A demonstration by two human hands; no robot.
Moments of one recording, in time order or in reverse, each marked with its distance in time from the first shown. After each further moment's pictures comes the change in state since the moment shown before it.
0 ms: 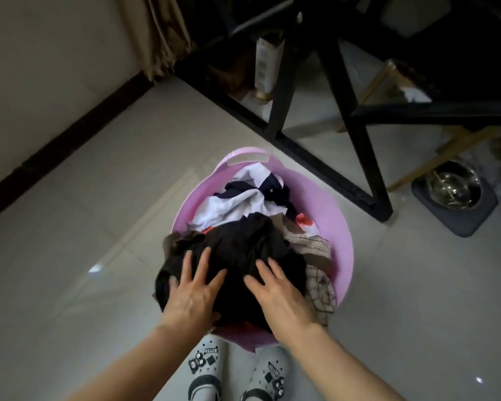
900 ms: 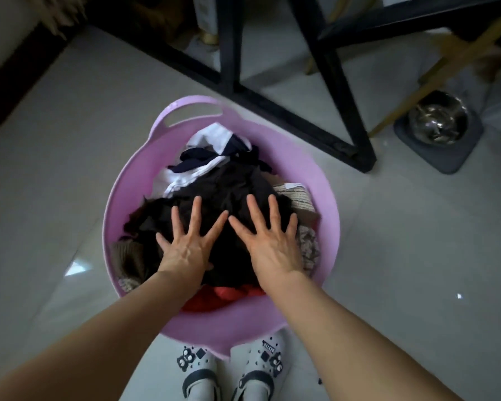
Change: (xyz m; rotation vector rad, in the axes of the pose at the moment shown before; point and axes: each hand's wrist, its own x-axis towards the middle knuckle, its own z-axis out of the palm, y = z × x) left_hand 0.130 0.028 0.040 0.149 -0.163 -0.054; right_hand 0.058 0.071 0.026 -0.089 -0.152 0.260
